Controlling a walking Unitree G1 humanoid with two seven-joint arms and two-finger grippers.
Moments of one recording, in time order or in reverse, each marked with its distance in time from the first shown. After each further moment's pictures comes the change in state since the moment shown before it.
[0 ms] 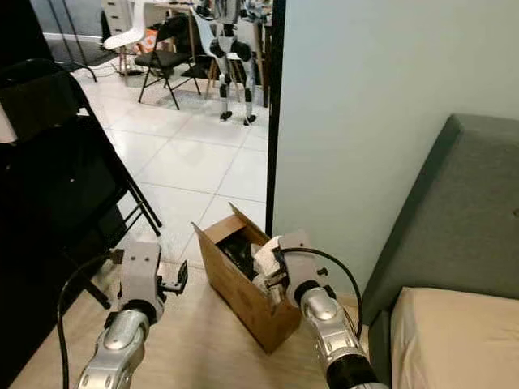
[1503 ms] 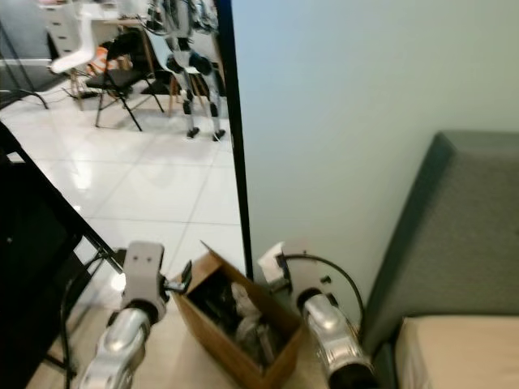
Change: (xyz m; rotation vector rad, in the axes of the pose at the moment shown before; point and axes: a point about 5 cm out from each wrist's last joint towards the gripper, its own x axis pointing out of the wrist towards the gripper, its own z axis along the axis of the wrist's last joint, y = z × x) left arm 0.000 -0.005 0.004 -0.003 -0.017 -0.042; right arm -0.004 0.002 -0.009 0.015 0.018 -0.016
